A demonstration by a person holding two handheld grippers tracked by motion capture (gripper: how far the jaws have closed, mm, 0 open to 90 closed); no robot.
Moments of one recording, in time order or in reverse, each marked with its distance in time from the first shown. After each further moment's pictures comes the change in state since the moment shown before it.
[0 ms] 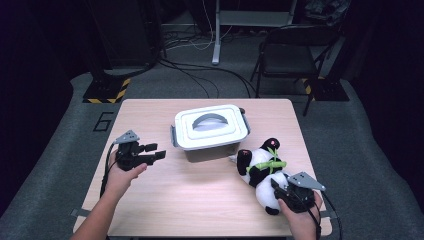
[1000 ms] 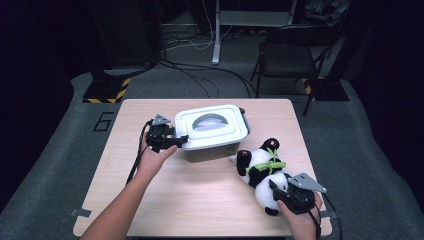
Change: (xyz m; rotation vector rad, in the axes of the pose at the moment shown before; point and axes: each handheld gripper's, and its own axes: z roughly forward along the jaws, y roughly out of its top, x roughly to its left) left arm -0.019 0.044 0.072 0.046 0.198 0.010; right arm 0.000 -0.002 -0.001 -0.030 0.014 0.017
